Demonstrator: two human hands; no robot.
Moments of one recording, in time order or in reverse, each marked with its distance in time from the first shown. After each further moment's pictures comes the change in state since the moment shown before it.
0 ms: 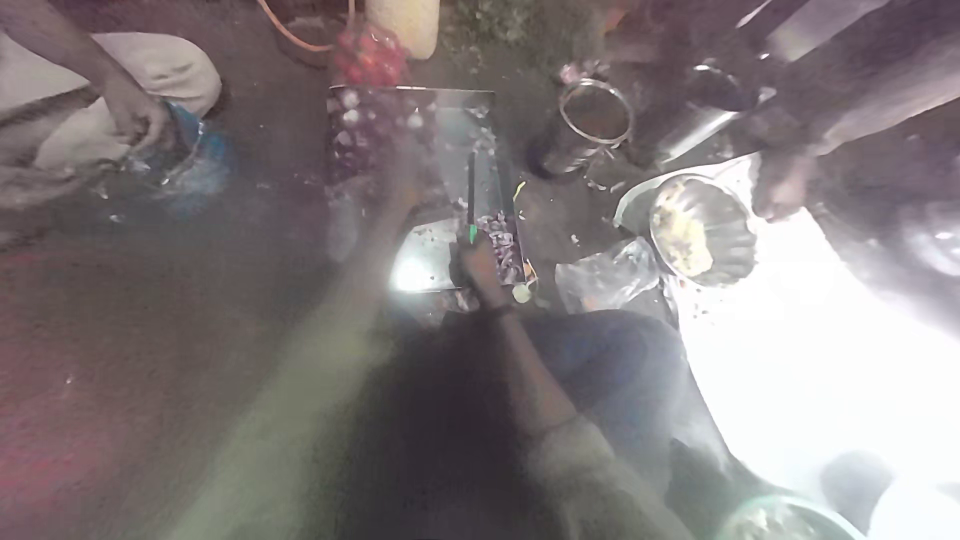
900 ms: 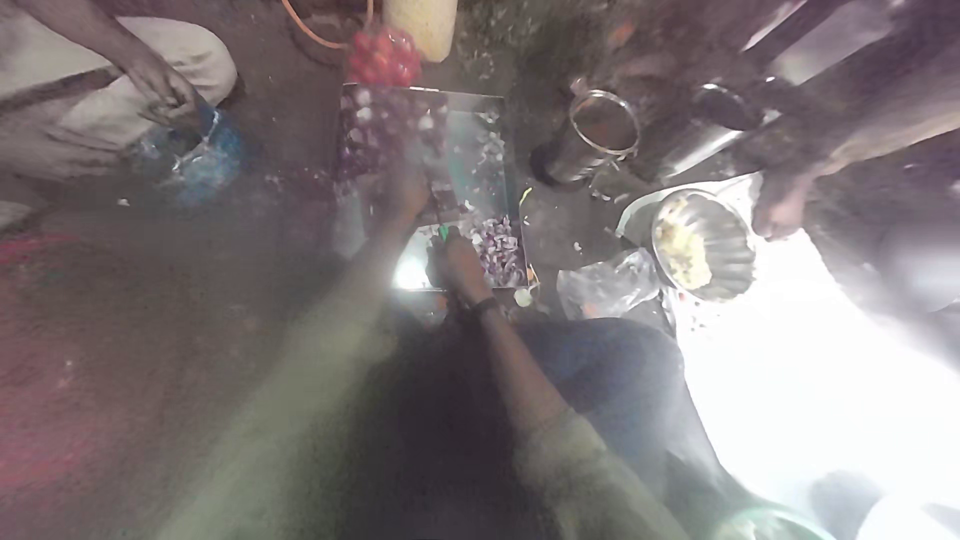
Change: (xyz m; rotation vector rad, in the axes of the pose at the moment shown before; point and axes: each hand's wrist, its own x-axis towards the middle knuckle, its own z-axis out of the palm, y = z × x) left_hand -0.005 -0.016 0.014 0.000 0.060 -0.022; right_hand -0.018 -0.040 0.024 -0.453 -0.121 -0.175
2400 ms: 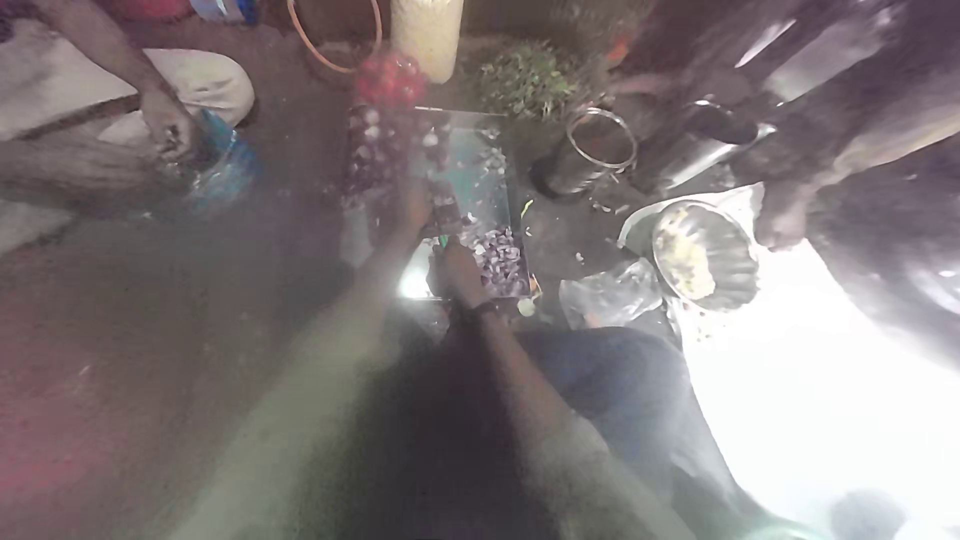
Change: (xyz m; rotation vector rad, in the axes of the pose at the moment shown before) left_hand -0.010 0.005 -0.007 -0.002 -0.025 -0.034; right_hand 0.004 -0.012 0.004 -0.073 -0.020 0.024
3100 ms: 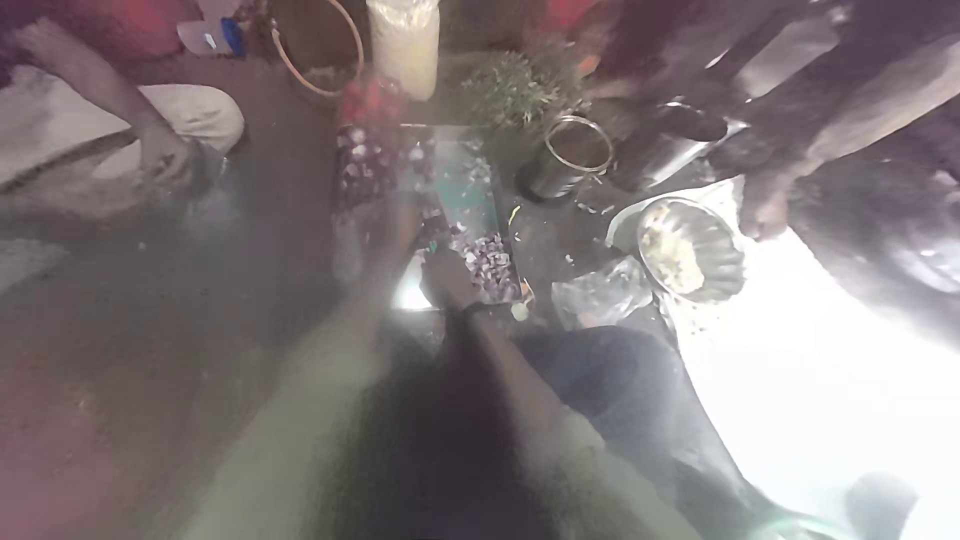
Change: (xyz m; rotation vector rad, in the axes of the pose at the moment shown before) left_hand 0.008 -0.011 0.016 0.082 0.058 0.072; right_hand 0.009 0.000 -0.004 -0.041 0.017 -0.039
